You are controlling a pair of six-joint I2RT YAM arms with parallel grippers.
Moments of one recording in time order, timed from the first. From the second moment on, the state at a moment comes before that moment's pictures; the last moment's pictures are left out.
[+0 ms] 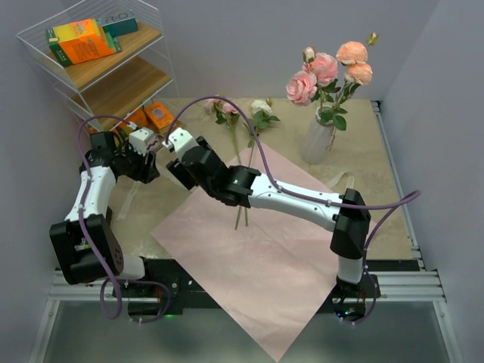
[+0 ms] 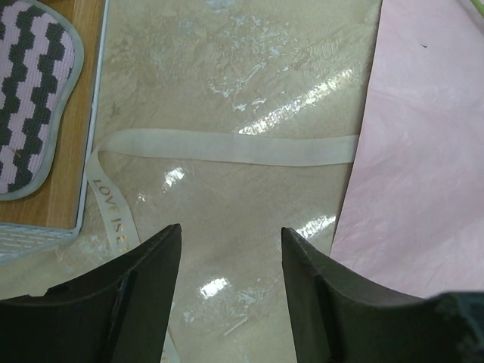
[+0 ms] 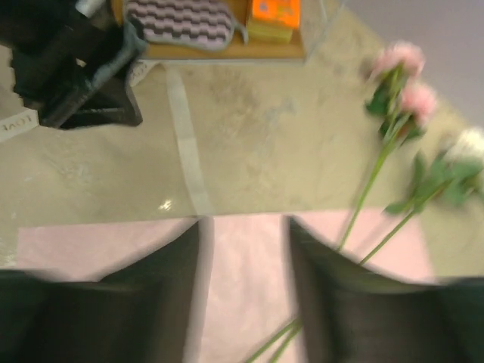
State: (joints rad) left arm 0.26 1.39 1.01 -0.54 0.59 0.54; right arm 1.15 1.87 1.78 -0.31 0.51 -0.06
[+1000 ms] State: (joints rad) left arm 0.26 1.33 1.01 -0.54 0.57 0.57; right arm 0.81 2.19 1.81 -0.66 0.77 0.75
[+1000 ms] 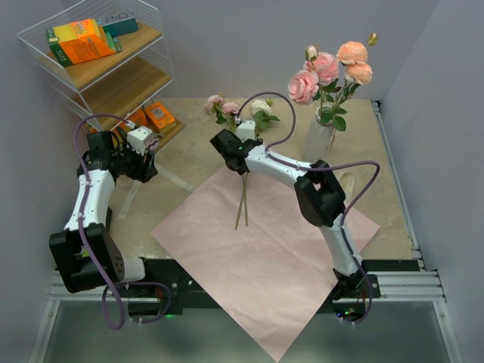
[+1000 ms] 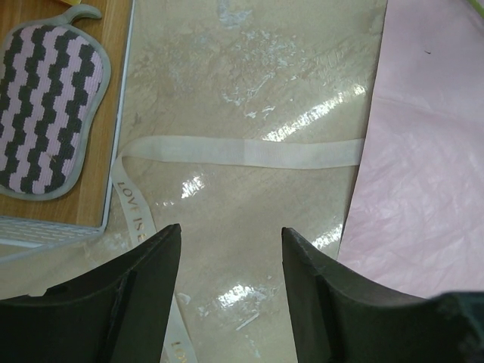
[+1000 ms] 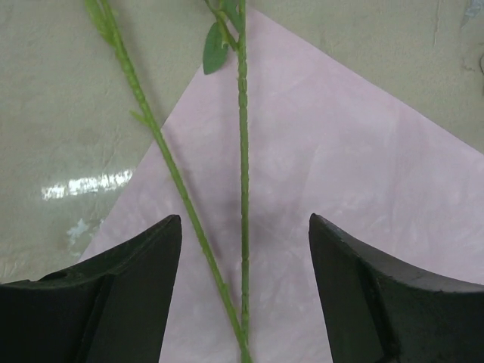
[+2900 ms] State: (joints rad) left arm 0.27 1.37 0.92 -0.49 0.52 0.61; right arm 0.69 2.30 1.86 -0.50 0.75 0.70
